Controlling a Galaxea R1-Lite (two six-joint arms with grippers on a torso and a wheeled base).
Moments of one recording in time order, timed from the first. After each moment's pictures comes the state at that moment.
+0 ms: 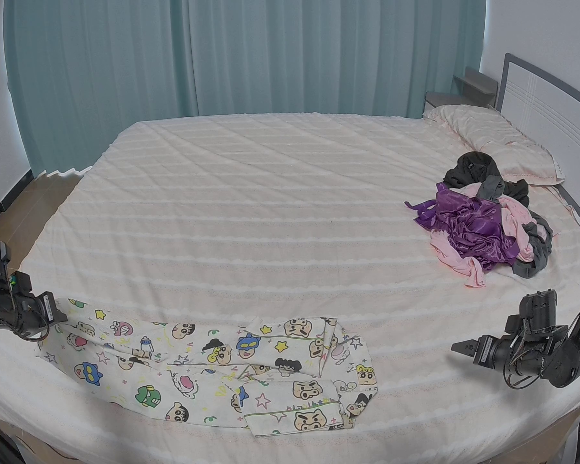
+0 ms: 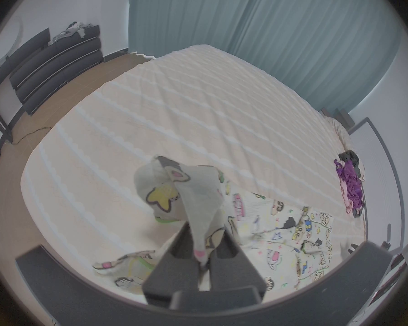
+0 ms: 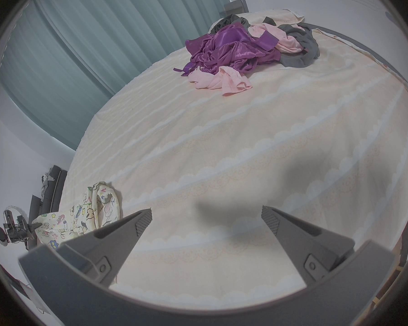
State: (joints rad) left arm 0.49 1.72 -0.68 -0.14 -0.35 -0.09; right arm 0.07 1.96 -0.20 -0.97 0.09 0.47
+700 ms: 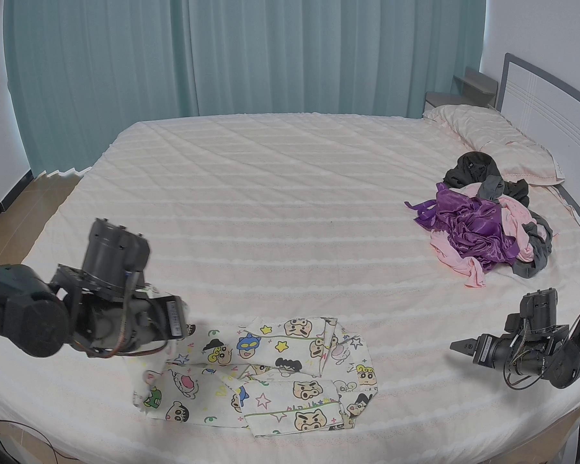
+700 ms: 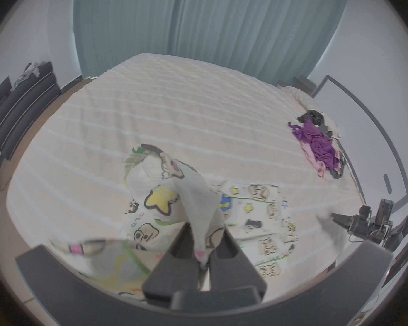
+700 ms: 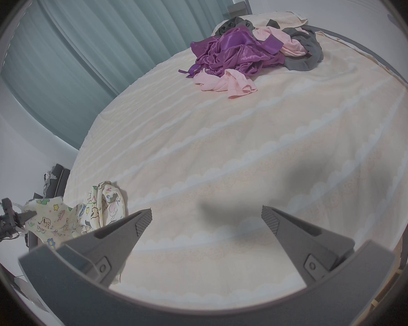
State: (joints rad) left arm -0.44 1.64 -0.75 -0.08 0.19 -0.51; right arm 0.08 1.94 -0.20 -0.97 0.09 0.47
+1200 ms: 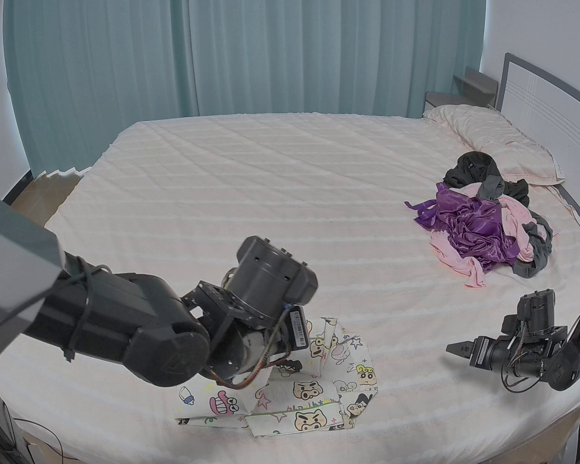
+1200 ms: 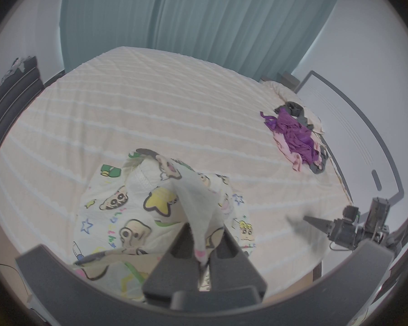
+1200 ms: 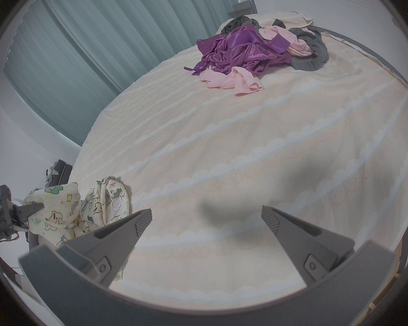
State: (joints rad) left arm -0.81 1.93 -1.06 -0.05 0.35 -0.79; right arm 0.12 1.94 -0.19 -0.97 0.09 0.47
